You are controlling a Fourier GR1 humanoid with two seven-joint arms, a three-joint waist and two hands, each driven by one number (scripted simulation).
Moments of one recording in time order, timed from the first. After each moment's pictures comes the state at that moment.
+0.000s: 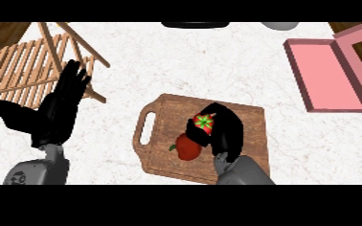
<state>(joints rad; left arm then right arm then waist) -0.13 0.16 0.04 -1.63 0.17 0.13 0.20 -0.30 0.00 0.58 -1.38 0.83 -0.46 1.07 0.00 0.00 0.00</state>
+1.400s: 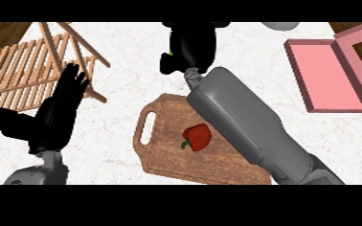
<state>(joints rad) -0.09 0.15 0.03 -1.69 0.14 0.13 0.22 -1.04 -0.02 0.45 -1.04 0.93 -0.15 0.86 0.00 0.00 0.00</state>
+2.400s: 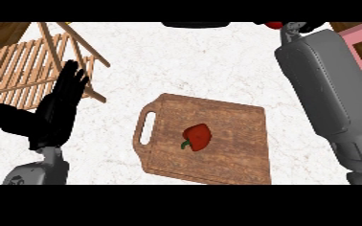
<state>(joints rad) -0.11 0.14 0.05 -1.67 0.14 0.12 0.23 -1.01 -0.32 0.13 -1.07 1.02 -0.20 0.87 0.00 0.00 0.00</state>
